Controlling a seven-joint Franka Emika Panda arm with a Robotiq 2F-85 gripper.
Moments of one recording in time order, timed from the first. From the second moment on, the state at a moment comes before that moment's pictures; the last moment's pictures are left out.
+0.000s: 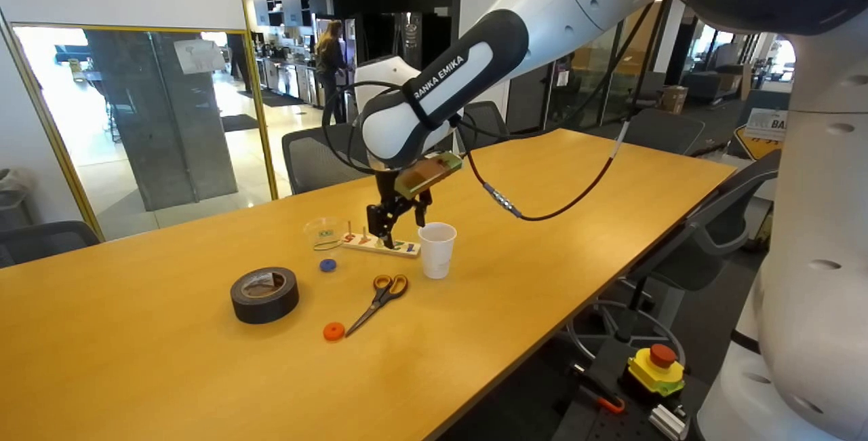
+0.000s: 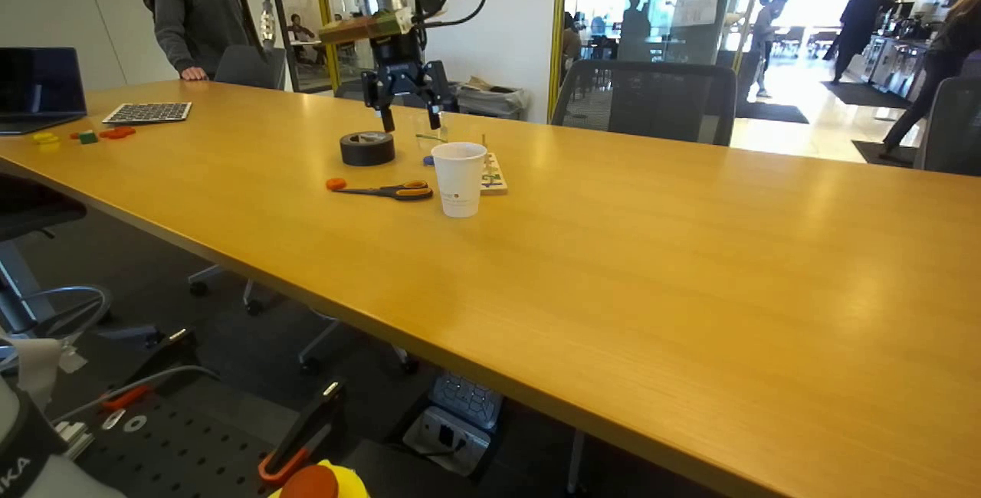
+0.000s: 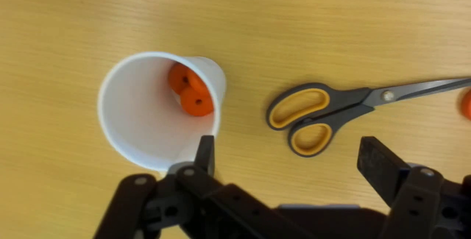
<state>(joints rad) 0.05 0.20 0.03 -2.02 -0.22 2.19 0.19</state>
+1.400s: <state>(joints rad) 0.12 0.36 0.23 -2.08 -0.06 2.44 -0.49</state>
